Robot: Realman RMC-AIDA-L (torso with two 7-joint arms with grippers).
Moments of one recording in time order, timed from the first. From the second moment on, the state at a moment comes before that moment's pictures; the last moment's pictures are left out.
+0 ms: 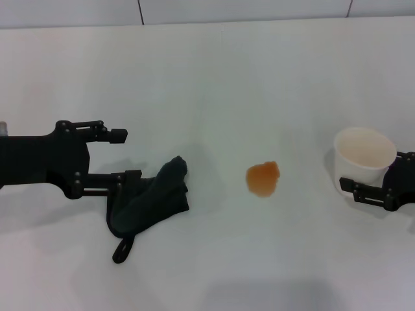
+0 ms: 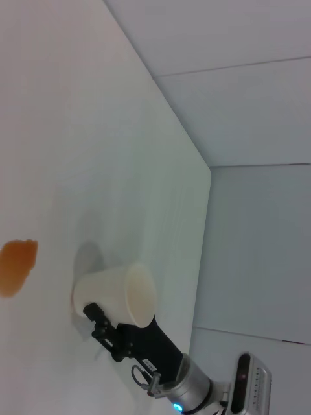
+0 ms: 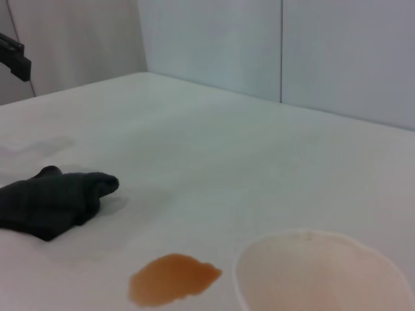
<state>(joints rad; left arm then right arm) -0.39 -2.04 0.87 0.99 1.97 1.70 -1.40 0.16 2.01 -1.19 -0.83 -1.59 -1.17 1.26</state>
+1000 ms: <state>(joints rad) -0.39 -2.04 0.87 0.99 1.97 1.70 -1.41 0.15 2.00 -1.18 -0.83 -1.65 -1.22 1.30</state>
